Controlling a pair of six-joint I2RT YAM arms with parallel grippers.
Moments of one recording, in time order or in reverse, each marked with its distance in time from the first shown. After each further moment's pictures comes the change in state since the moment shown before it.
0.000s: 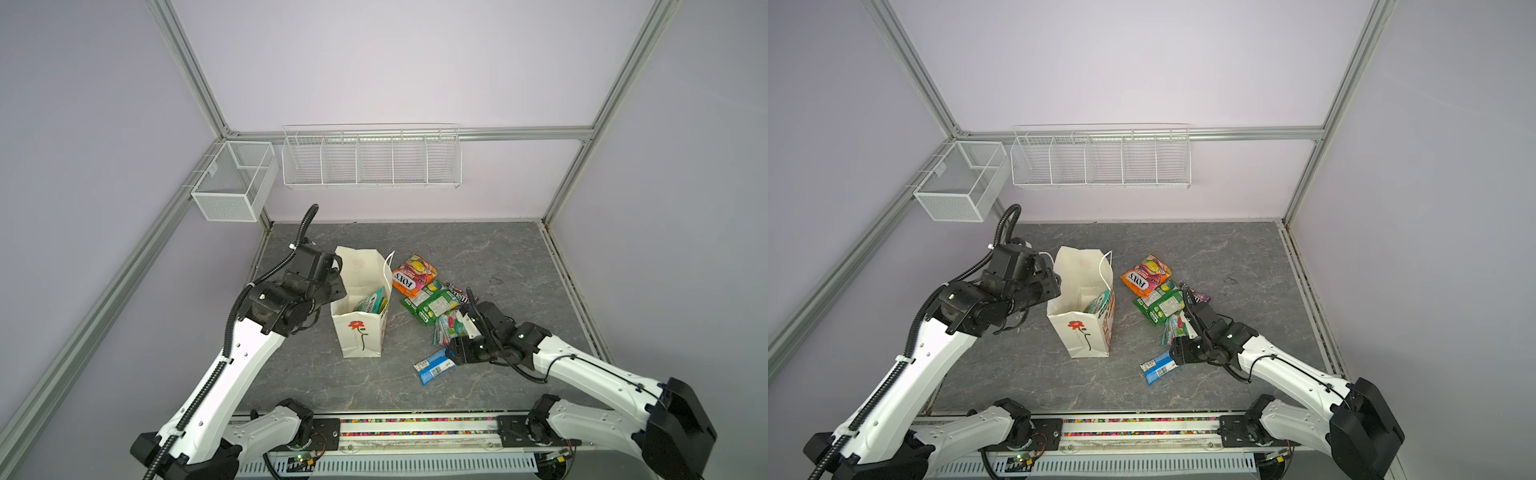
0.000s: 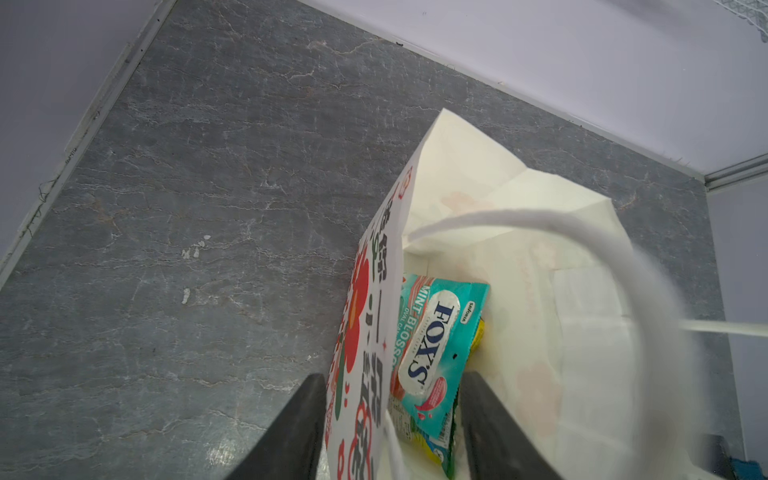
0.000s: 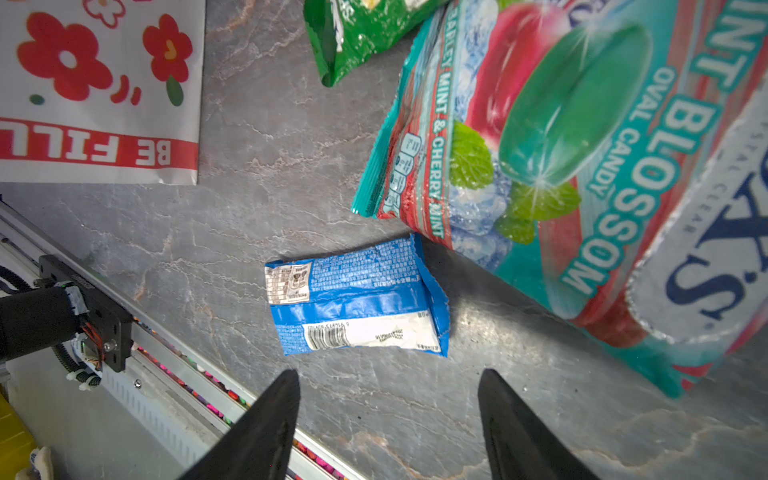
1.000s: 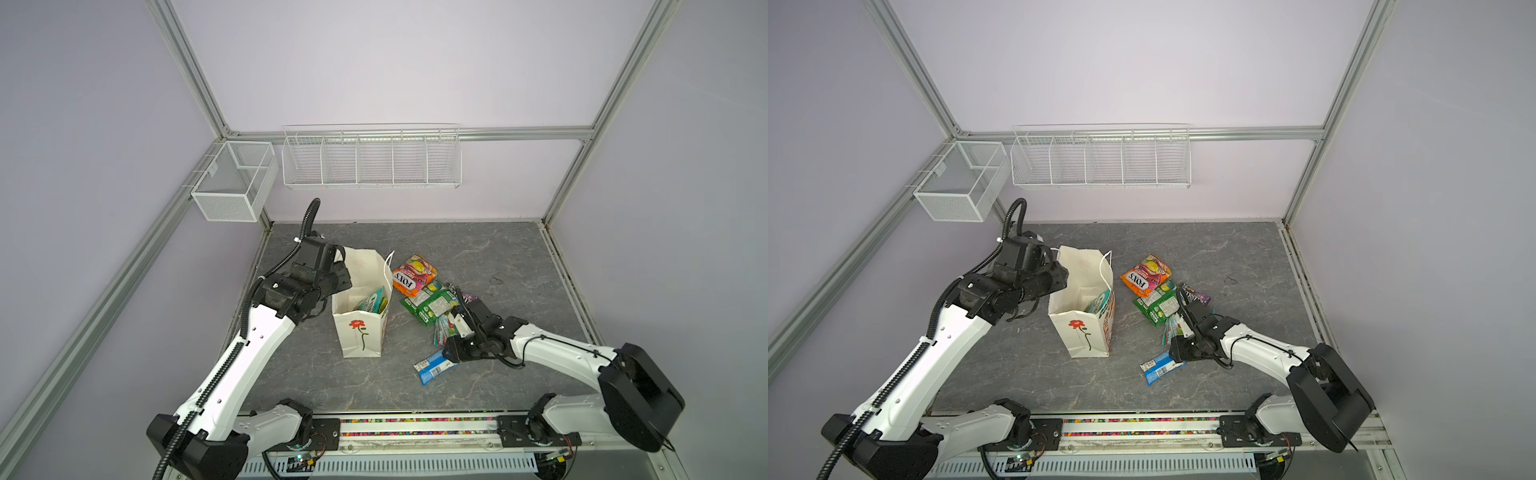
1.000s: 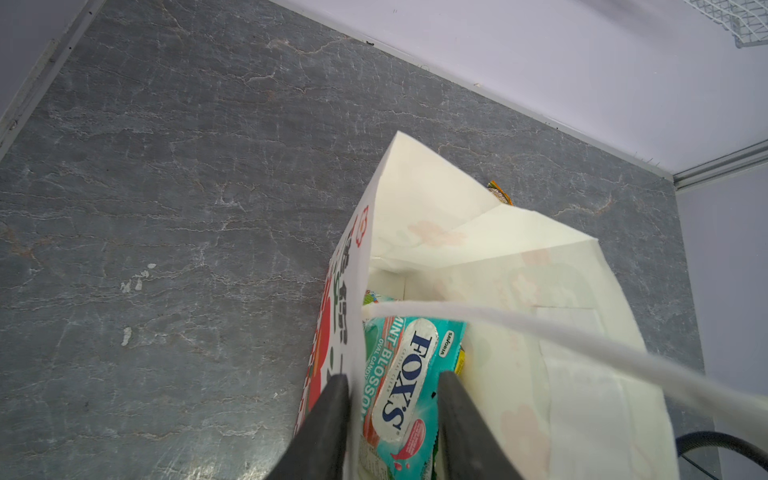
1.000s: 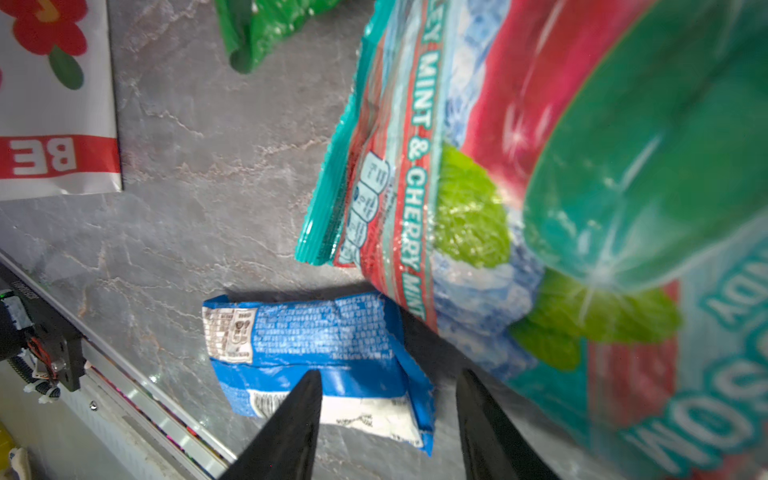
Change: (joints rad) left arm 0.049 0.063 -0.050 0.157 0.099 0.047; right arm -0.050 0.237 -0.022 0.151 -0.070 -0.069
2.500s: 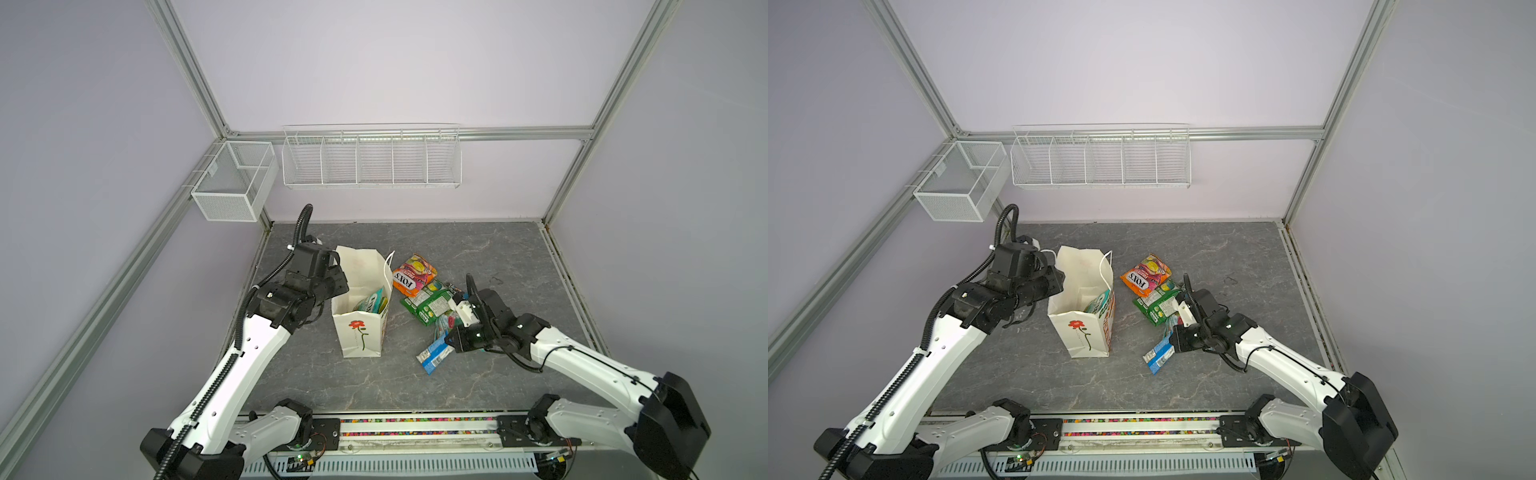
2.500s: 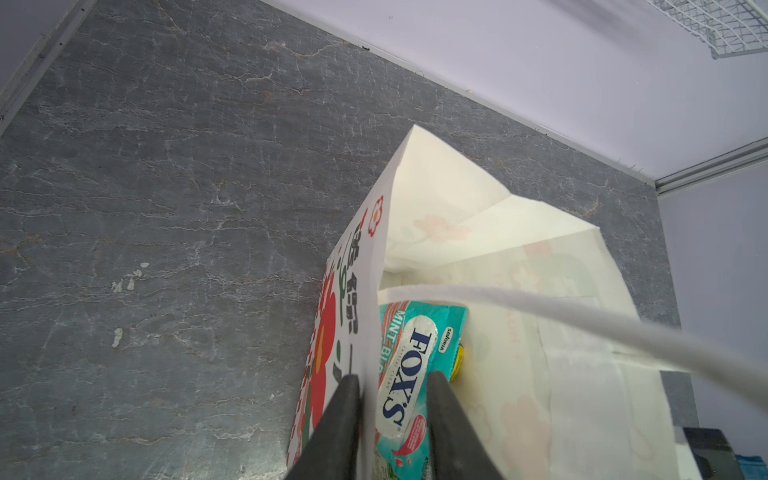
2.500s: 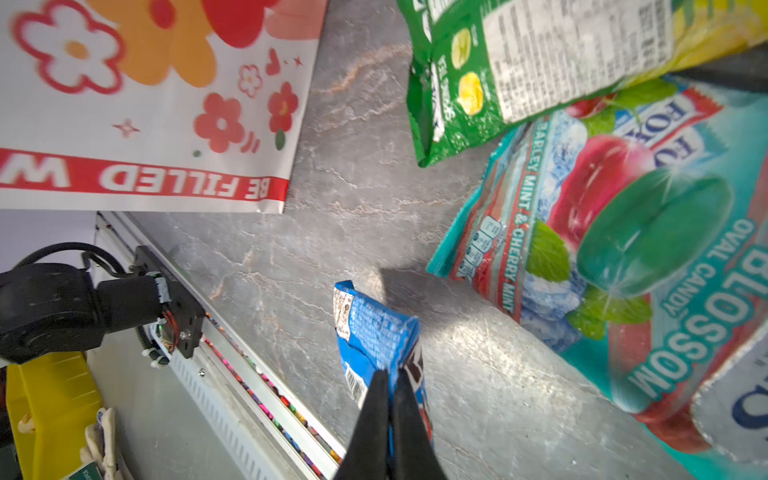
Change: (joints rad) left arm 0.019 -0.064 -0.066 0.041 0.027 0.003; right arm -0.002 -0.206 0.098 -0.069 -0.073 -0.007
